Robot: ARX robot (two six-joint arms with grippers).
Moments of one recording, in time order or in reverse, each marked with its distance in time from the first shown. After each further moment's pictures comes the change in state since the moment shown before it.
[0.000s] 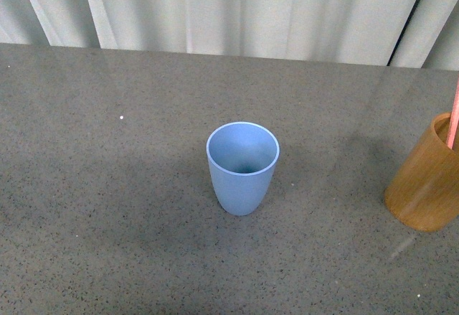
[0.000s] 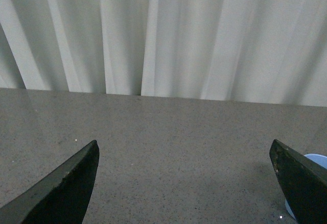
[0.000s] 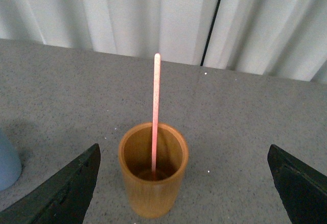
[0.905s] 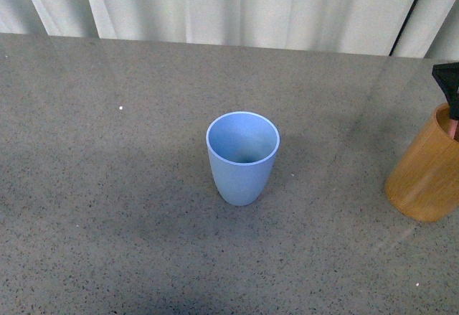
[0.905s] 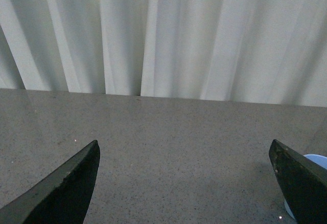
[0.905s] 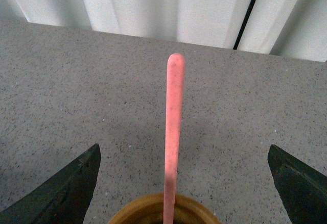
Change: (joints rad) left arm 0.000 0.000 0.000 0.000 0.000 0.000; right arm 0.055 0.920 0.325 0.480 -0.011 0.047
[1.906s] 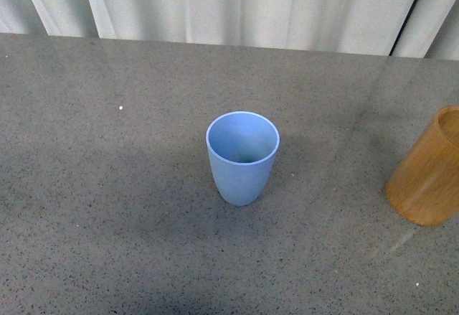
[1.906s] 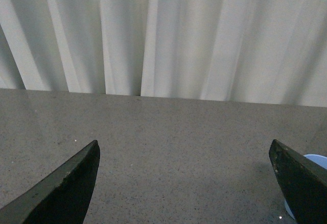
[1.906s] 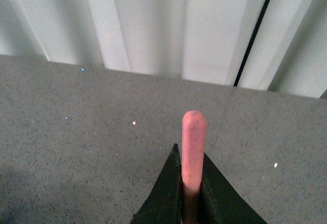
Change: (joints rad) left arm 0.000 0.000 0.000 0.000 0.000 0.000; right arm 0.045 -0.134 -0.004 0.004 0.016 0.023
